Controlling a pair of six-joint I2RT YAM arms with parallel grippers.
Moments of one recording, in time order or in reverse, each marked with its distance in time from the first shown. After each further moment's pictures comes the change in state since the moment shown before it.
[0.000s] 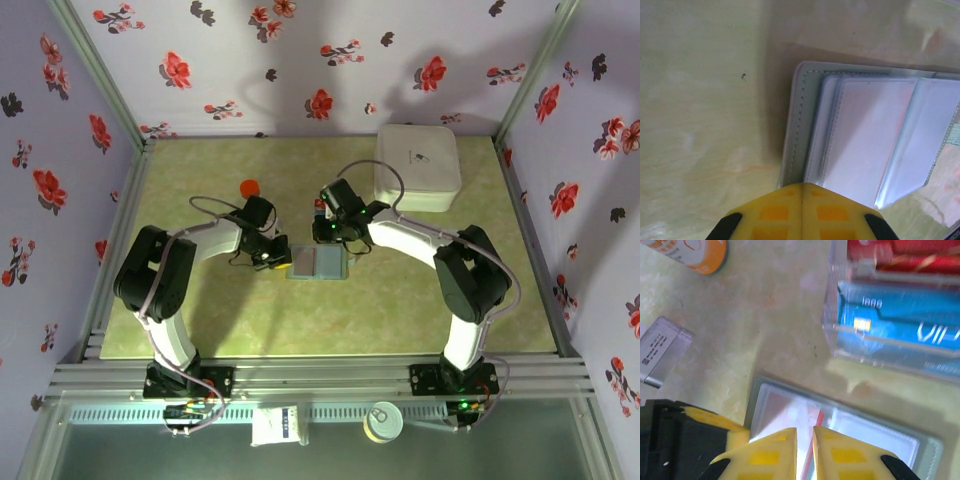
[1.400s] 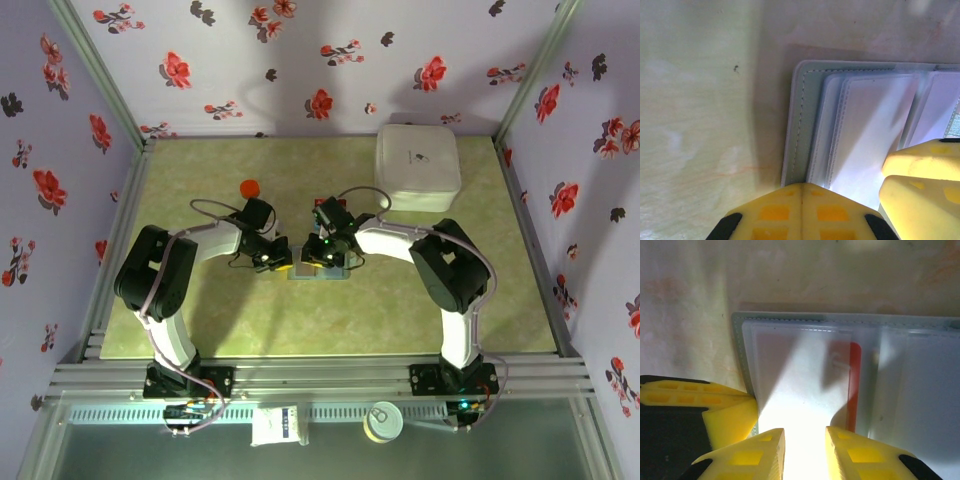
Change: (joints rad) left arm 0.002 0.003 -0.024 0.035 0.033 0.002; right arm 0.033 0.123 -0.039 0.027 -0.203 0.248
